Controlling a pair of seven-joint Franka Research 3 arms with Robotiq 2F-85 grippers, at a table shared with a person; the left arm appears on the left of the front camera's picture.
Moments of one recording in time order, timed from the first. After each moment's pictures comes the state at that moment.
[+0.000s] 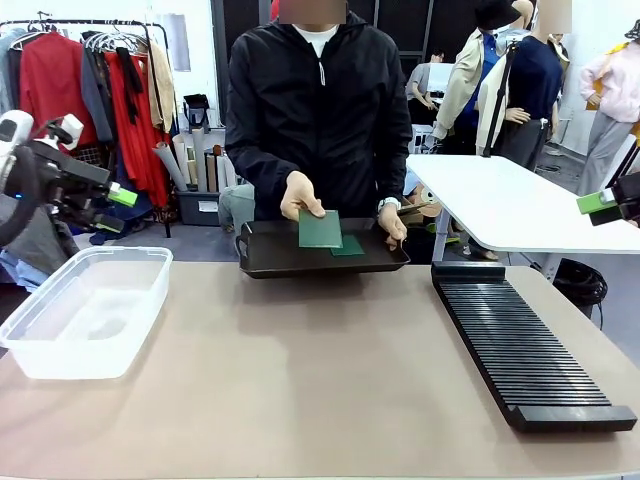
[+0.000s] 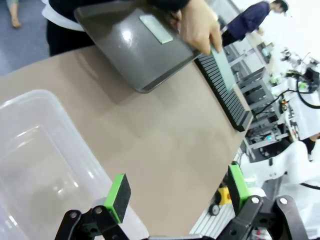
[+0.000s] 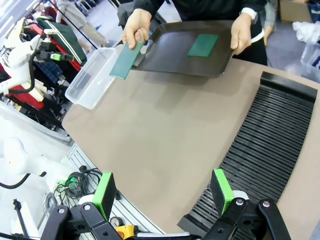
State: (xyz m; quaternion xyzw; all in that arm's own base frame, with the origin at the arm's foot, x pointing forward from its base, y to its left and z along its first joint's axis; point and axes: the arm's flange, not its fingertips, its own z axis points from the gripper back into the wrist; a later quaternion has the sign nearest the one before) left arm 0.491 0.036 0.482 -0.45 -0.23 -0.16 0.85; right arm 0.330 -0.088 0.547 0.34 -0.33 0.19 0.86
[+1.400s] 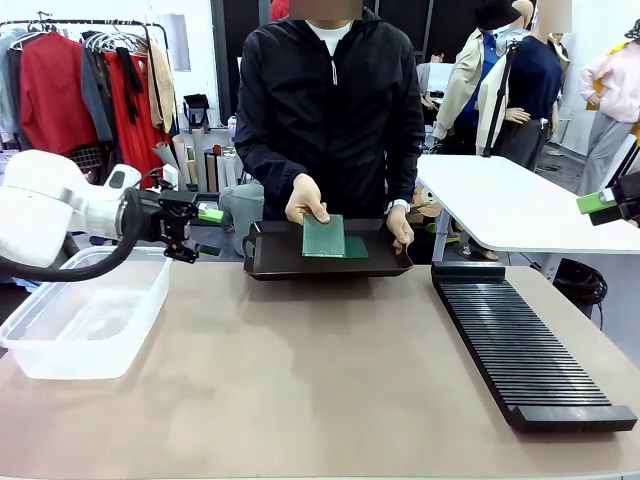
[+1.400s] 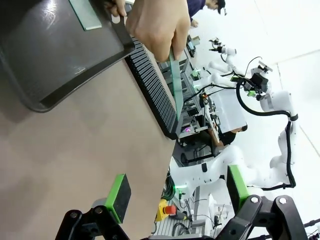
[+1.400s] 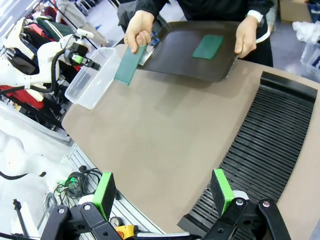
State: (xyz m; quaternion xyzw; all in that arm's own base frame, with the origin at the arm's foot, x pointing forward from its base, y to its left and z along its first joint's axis) left arm 0.554 -0.094 0.384 -0.63 -0.10 -0.16 0.75; right arm 0.330 -0.088 0.548 0.34 -0.33 0.19 0.86
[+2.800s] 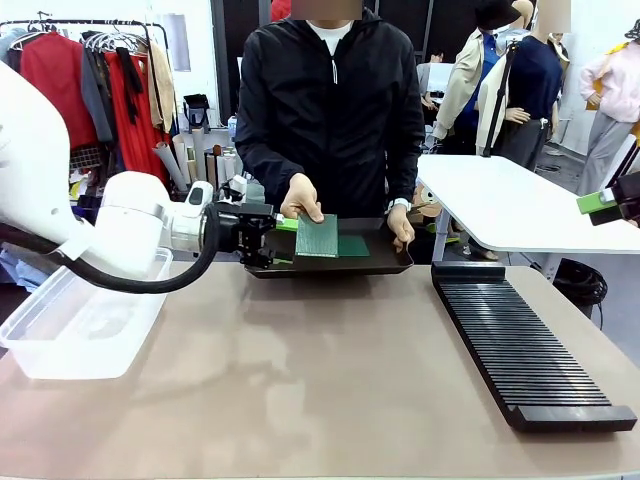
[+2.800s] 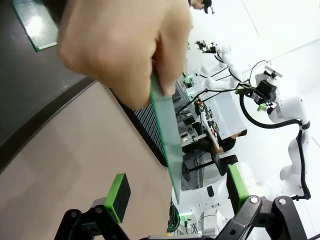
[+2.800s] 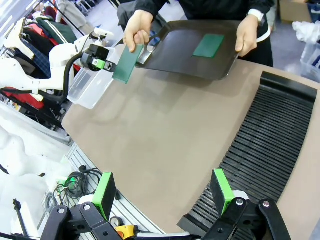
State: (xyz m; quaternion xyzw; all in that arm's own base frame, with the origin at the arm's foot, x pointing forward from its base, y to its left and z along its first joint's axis) left arm 0.565 -0.232 0.360 -0.65 -0.13 -0.19 0.72; right arm 0.330 -0.088 0.548 0.34 -0.33 0.19 0.86
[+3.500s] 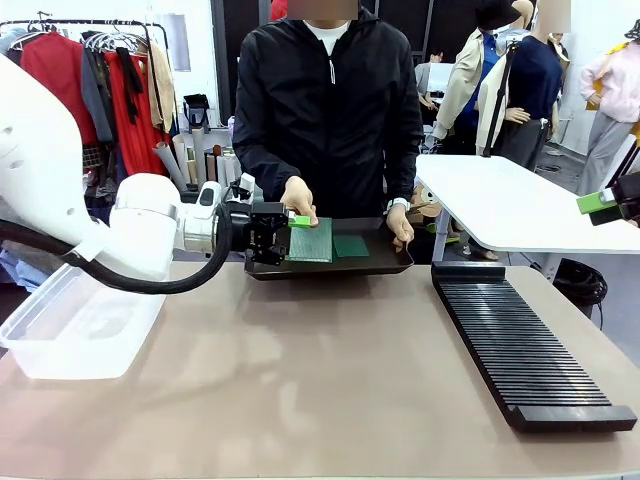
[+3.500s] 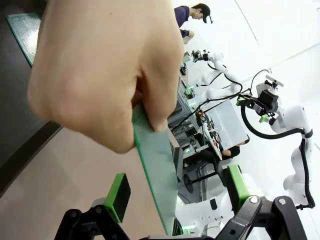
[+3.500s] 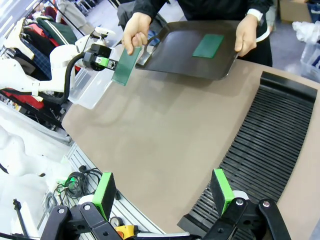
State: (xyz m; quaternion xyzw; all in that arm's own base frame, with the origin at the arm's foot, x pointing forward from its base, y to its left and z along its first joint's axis) left arm 0.568 -0.246 0.359 -0.65 -0.16 -0.17 0.72; right arm 0.330 -0.088 0.548 0.34 -0.33 0.19 0.86
